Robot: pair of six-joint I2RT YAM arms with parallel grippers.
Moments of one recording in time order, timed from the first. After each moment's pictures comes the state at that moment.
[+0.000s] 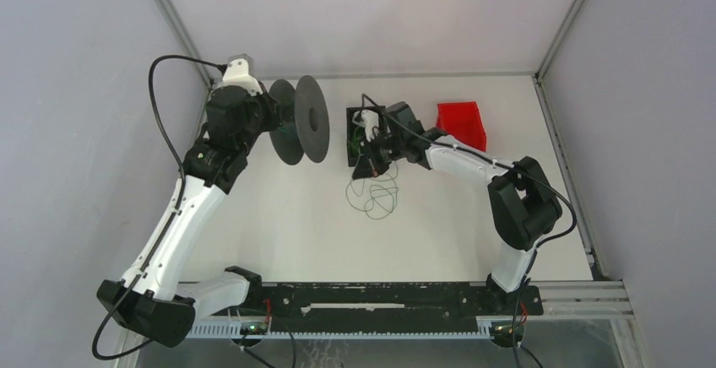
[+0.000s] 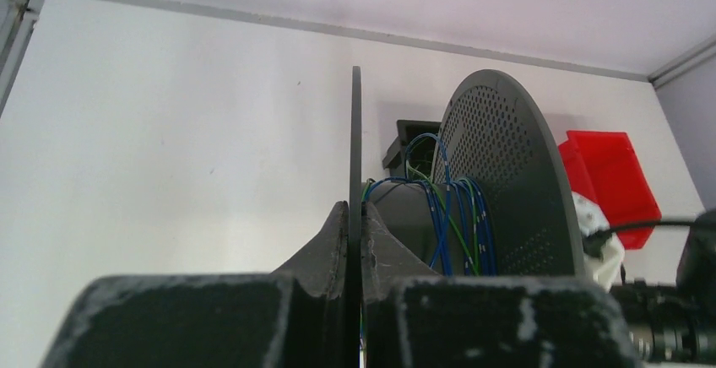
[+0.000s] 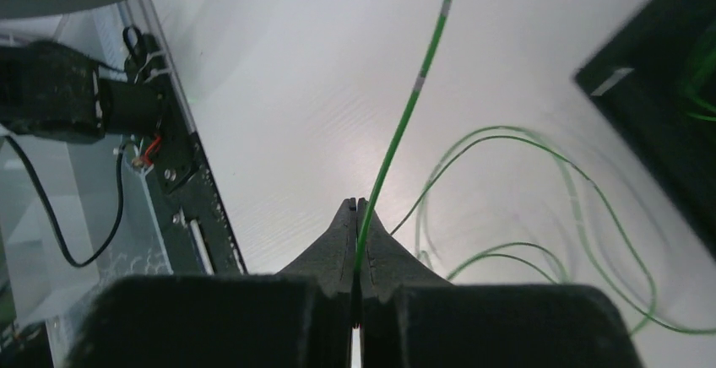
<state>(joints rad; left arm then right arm) -0.34 1.11 1.25 -0.40 -0.20 -0.33 0.60 1.78 1.28 -0.27 -0.69 0.16</state>
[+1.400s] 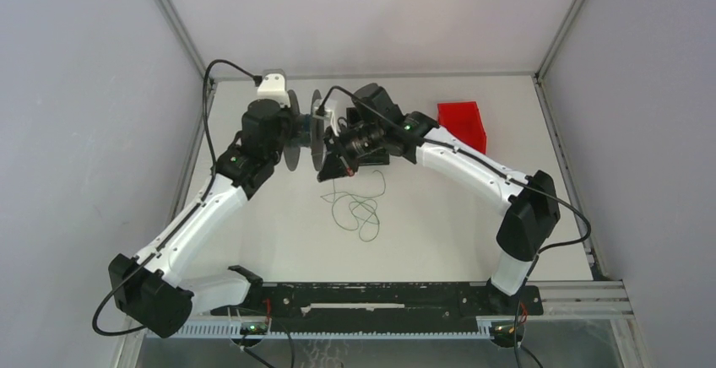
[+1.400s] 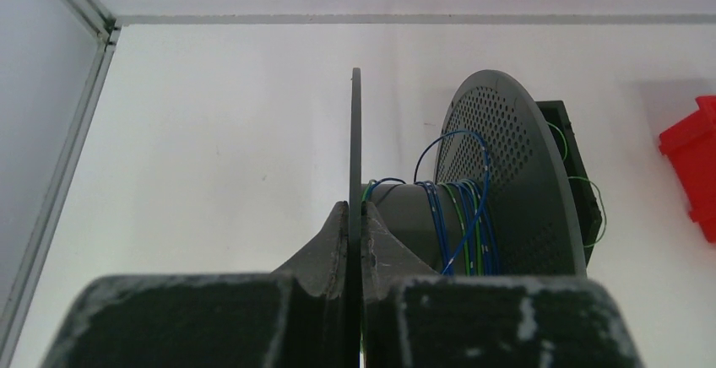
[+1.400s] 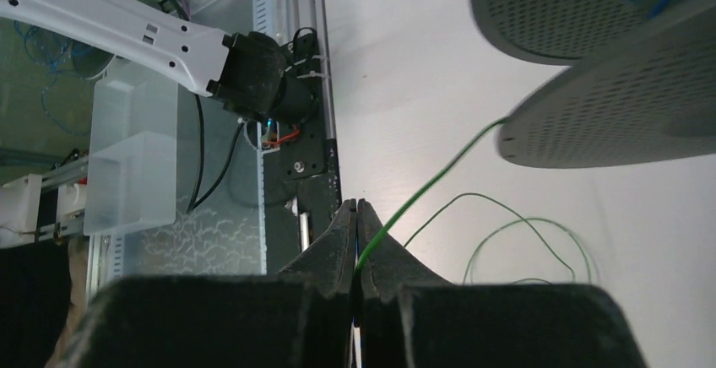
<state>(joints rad) -0.46 1.17 1.09 -0.21 -0.44 -0.17 0.83 1.74 1.63 -0.54 -0.79 0.08</state>
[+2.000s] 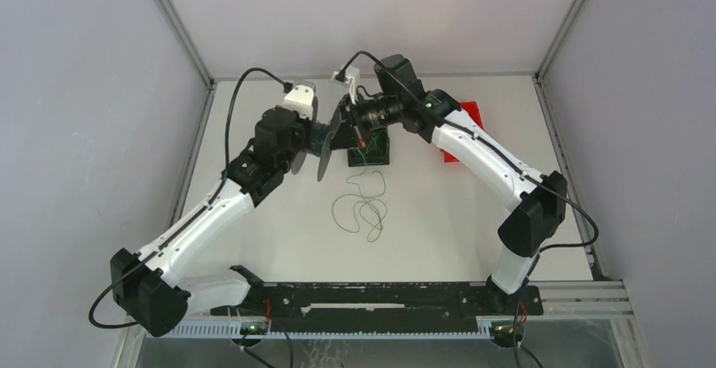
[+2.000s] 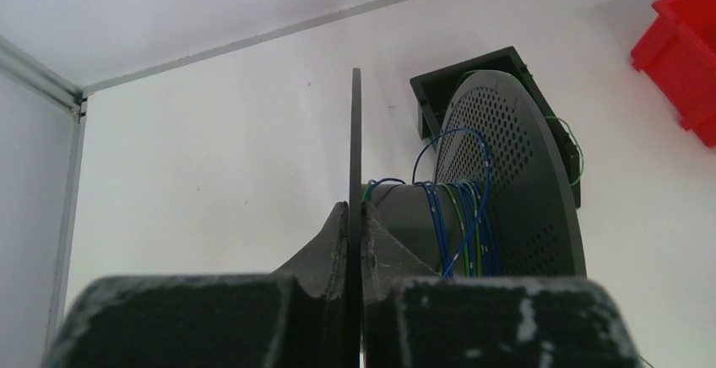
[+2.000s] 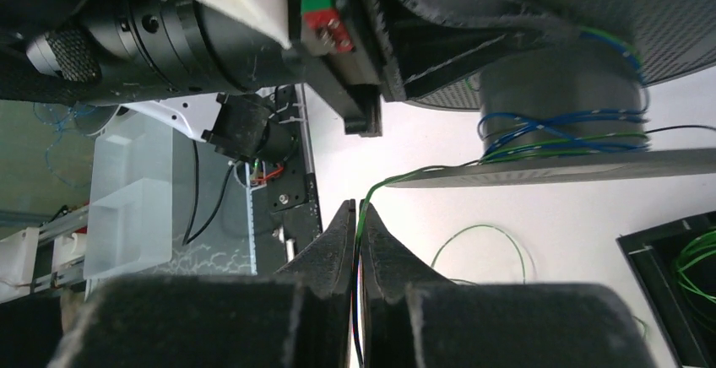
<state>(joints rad) -0.58 1.16 1.05 -0.15 -0.38 0.03 0.69 1.74 1.78 -0.60 -0.81 0.11</state>
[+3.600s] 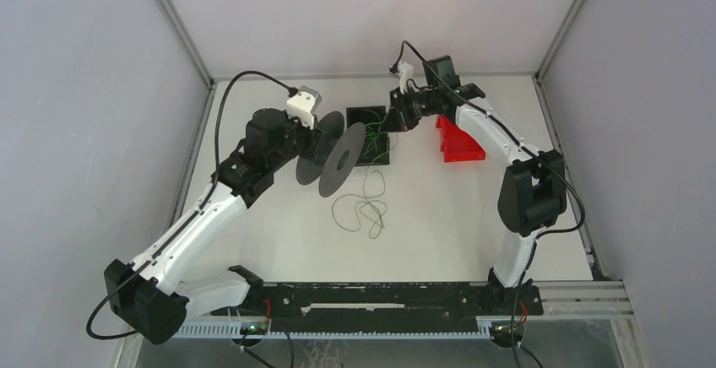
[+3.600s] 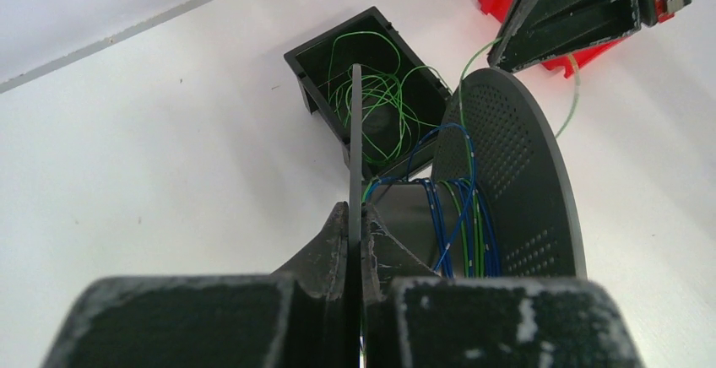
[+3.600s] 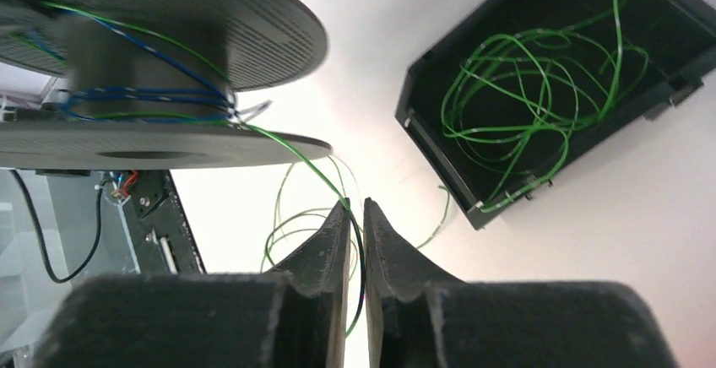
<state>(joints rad) -0.53 1.12 1.05 -0.25 0.01 0.01 0.36 1.84 1.65 -0.59 -0.80 -0.03</state>
